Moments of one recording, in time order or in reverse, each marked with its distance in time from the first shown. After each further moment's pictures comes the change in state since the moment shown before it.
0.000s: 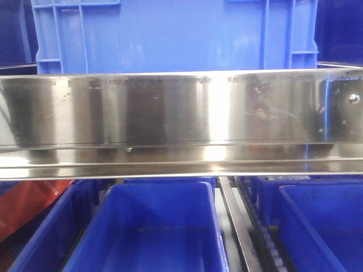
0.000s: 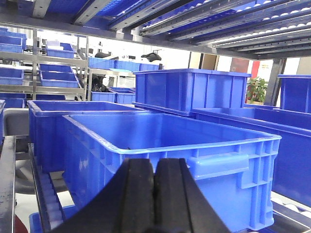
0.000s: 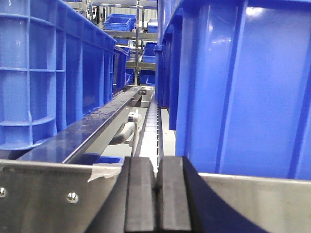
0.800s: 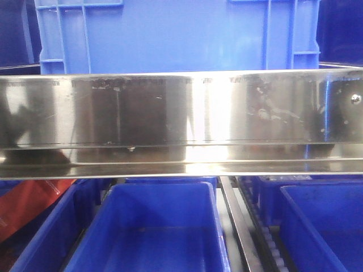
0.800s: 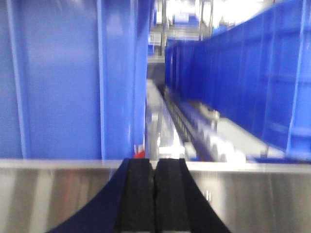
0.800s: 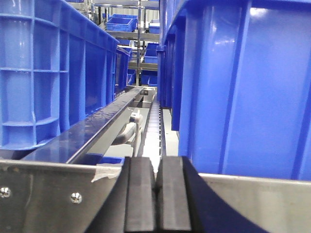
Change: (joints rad) left arm 0.398 -0.290 0.526 0.326 -0.139 -0.230; right arm 0.000 0.000 -0.001 0.000 -0.002 0.000
